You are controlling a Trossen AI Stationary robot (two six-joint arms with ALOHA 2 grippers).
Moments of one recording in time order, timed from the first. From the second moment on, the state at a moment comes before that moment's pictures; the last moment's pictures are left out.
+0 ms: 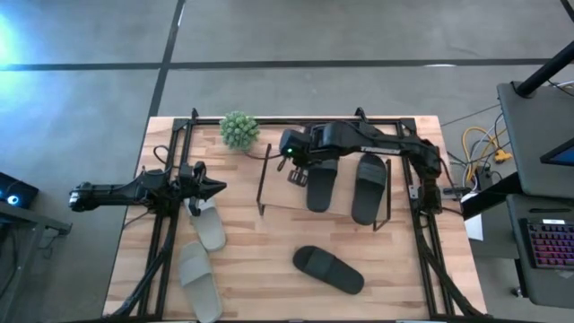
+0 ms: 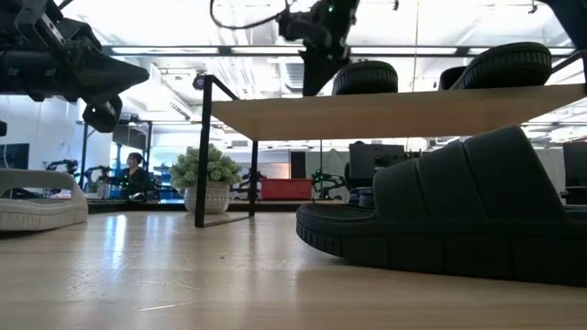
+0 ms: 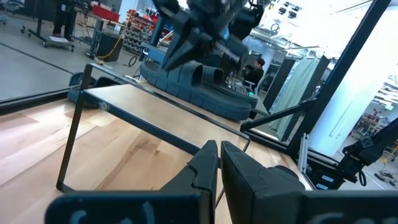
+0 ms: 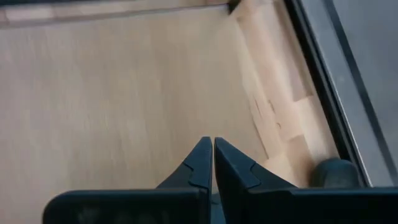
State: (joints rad) left arm 0.00 0.04 0.03 0.02 -0.11 -0.38; right arm -0.13 1.96 1.96 -1.14 0.25 0.12
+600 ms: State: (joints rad) left arm 0.00 0.04 0.03 0.02 -0.11 -0.39; right arm -0.13 2.00 1.96 -1.37 0.23 0.09
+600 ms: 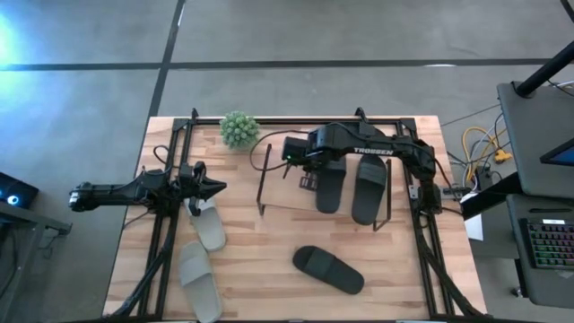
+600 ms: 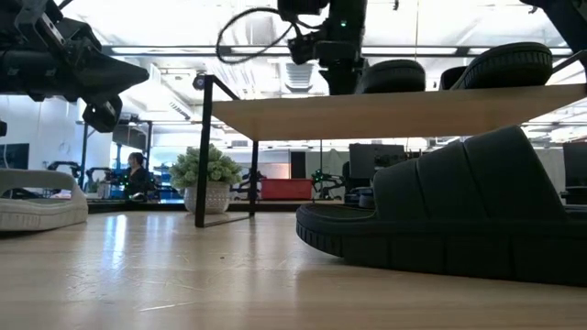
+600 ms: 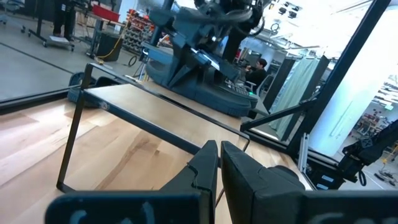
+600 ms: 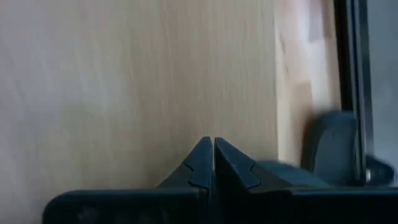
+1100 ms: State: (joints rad) left arm 0.00 0.04 0.03 0.02 -0.11 -0.39; right arm -0.12 1.96 1.96 -1.50 0.23 0.39
